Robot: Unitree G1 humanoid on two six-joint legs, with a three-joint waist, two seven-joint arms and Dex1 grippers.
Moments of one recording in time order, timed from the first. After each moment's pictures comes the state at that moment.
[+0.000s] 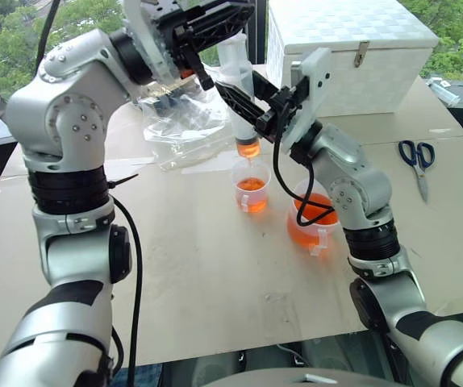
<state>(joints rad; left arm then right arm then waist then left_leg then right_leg) -1.10 0.61 0.13 -0.02 -0.66 0.72 -0.79 -0.85 -0.02 0.11 -0.04 0.46 0.39 0.47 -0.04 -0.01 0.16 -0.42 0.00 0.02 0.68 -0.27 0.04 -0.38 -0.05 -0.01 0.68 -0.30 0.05</state>
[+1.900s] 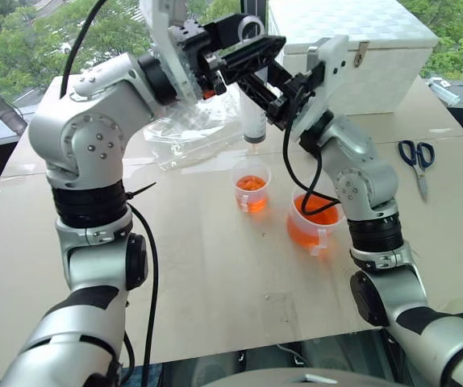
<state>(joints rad) -1.06 0.51 0.18 -0.13 -0.75 0.87 -0.63 -0.88 -0.05 0.03 0.00 0.45 0.38 0.48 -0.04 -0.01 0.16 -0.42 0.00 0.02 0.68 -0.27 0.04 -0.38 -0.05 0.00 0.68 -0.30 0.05</state>
